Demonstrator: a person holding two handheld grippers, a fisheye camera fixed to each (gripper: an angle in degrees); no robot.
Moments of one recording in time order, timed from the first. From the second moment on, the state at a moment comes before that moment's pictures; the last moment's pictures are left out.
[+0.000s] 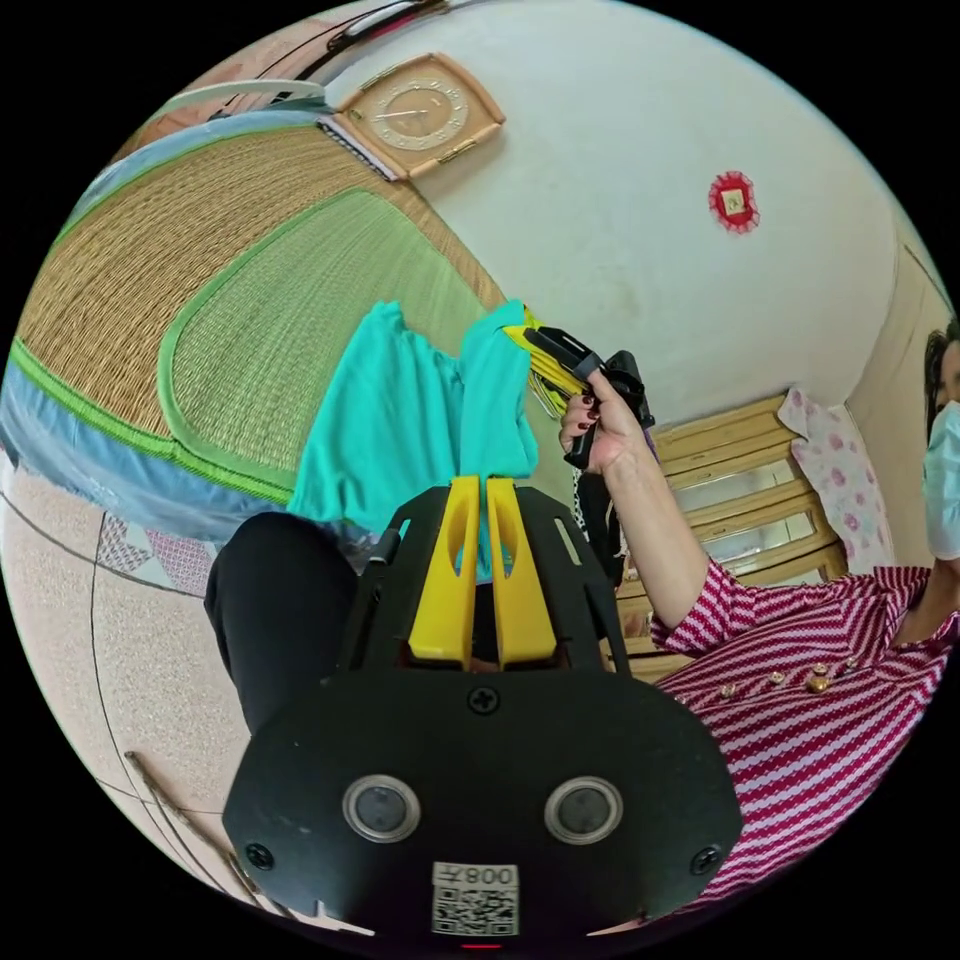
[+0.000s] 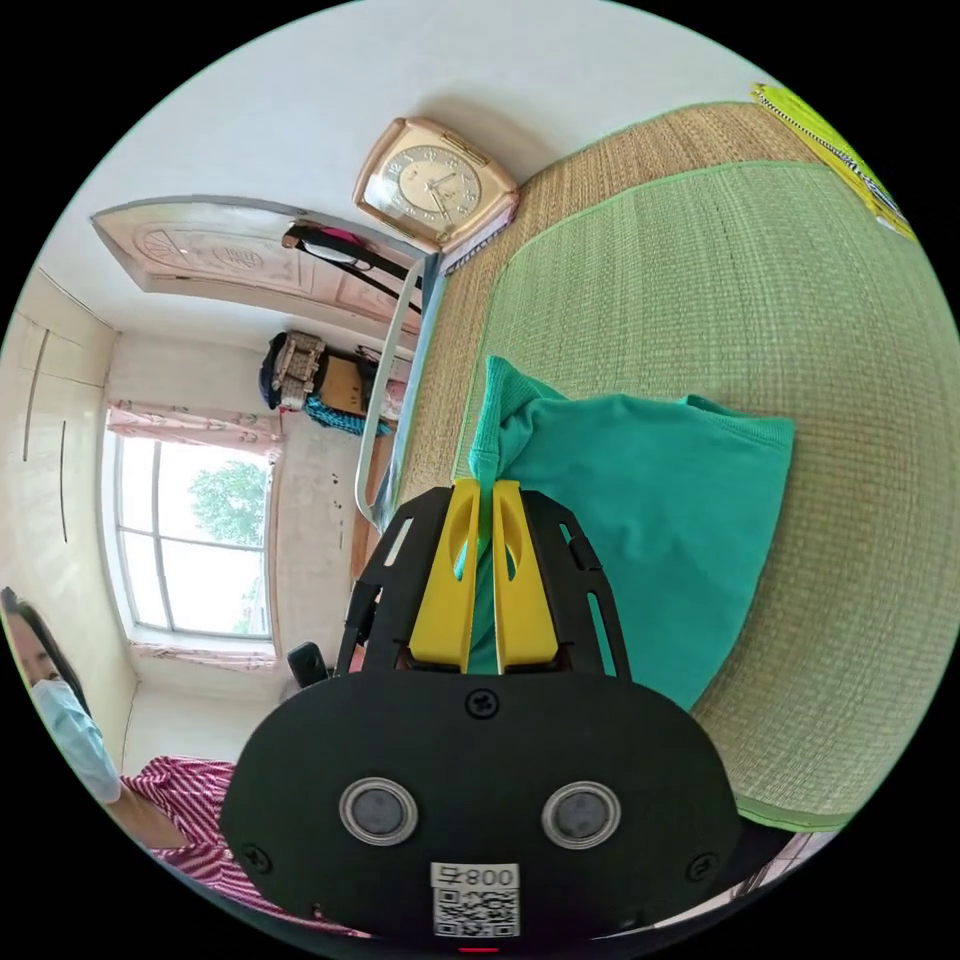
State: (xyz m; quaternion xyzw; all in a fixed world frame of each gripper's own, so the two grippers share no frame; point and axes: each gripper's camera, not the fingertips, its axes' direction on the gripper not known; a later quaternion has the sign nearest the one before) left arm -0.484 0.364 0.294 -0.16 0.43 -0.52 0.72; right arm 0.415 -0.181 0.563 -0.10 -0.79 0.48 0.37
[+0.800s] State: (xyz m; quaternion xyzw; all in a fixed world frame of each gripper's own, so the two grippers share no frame) left arm -0.590 0.413 0.273 -0.18 0.44 -0.62 0.62; right arm 0.243 -0.290 0.611 -0.19 -0.79 0.42 0.39
